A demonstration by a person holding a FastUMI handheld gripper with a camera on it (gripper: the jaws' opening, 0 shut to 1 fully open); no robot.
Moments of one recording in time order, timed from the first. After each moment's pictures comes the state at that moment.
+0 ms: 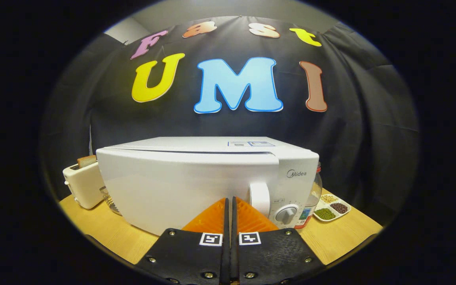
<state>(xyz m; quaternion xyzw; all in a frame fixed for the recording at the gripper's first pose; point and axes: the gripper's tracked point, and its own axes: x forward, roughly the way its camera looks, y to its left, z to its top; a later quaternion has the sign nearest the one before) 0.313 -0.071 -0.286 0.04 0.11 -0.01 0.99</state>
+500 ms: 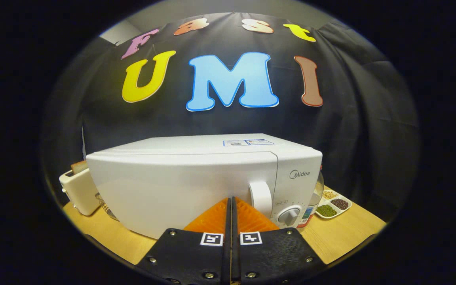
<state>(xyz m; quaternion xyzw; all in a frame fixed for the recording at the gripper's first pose) 0.304 -0.071 -0.272 0.05 0.12 -0.04 0.99</state>
